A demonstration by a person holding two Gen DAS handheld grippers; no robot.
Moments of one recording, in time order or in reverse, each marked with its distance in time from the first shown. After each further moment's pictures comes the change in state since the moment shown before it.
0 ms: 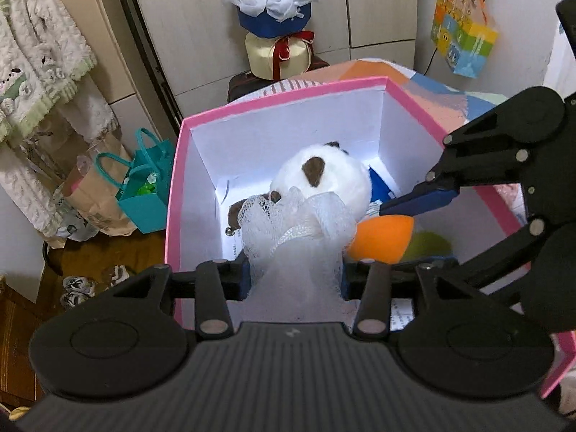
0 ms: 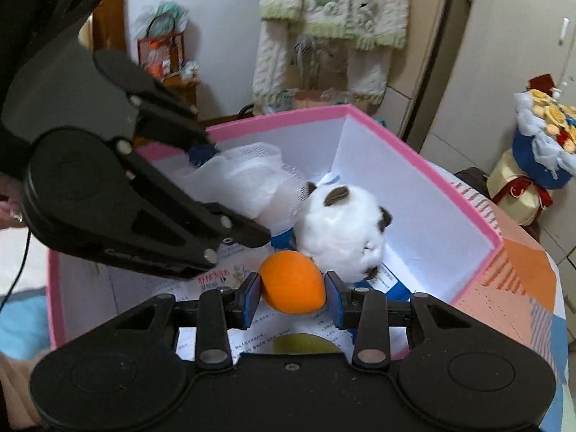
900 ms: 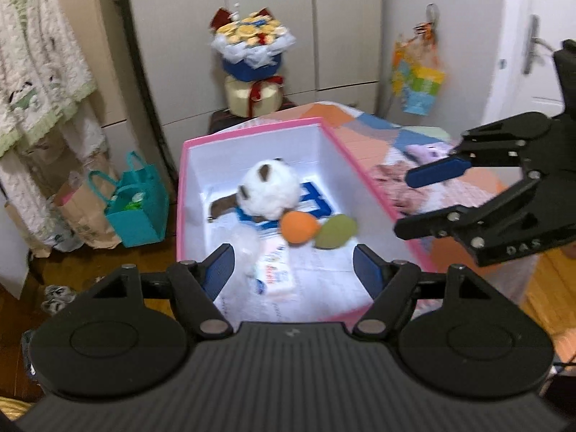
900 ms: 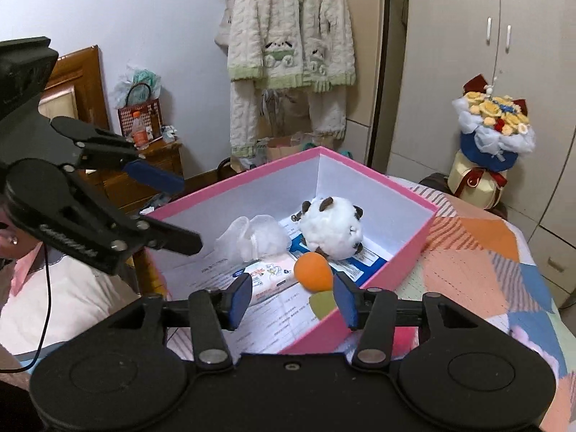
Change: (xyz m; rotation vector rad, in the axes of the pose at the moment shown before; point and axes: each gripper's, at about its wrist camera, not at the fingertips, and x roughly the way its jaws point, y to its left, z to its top) left arm -0.135 -0.019 -0.050 -0.020 -0.160 -0.114; right arm -0.124 0.034 -0.050 0.197 -0.195 -0.065
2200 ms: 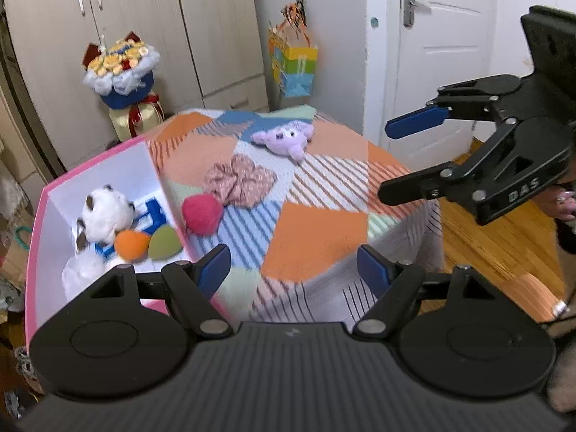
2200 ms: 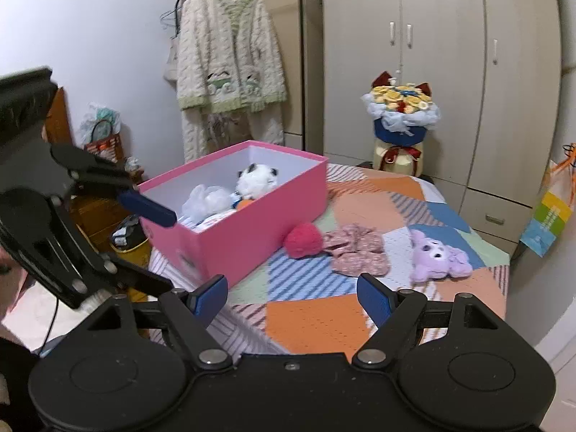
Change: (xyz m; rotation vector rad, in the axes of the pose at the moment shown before) left arm 0.006 -0.167 -0.017 0.236 -0.005 -0.192; right arm -0.138 -0.042 -0.116 0.155 -0.103 -0.147
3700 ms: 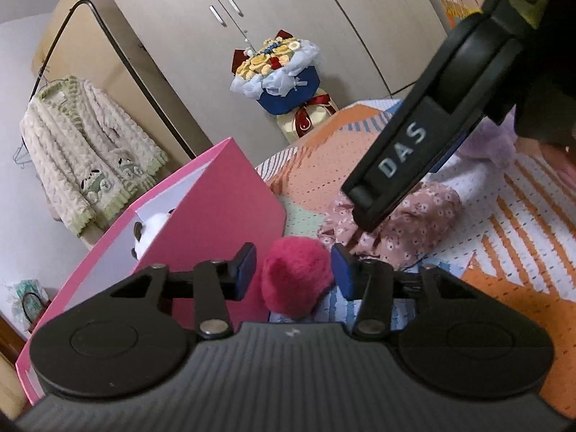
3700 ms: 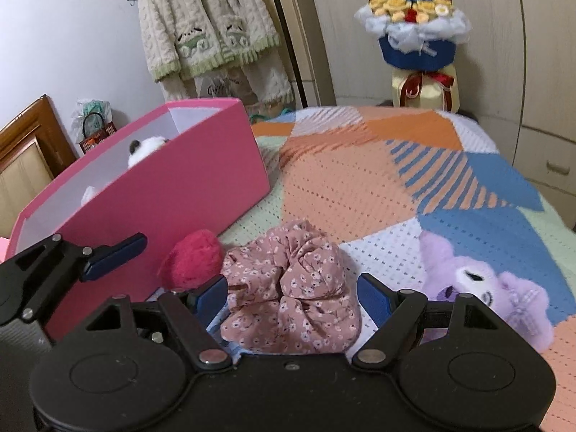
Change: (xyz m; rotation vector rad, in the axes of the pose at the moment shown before) left arm 0.209 -0.015 0.021 -0.005 0.001 0.794; right arm 0.244 -0.136 0.024 0.108 0.199 0.219
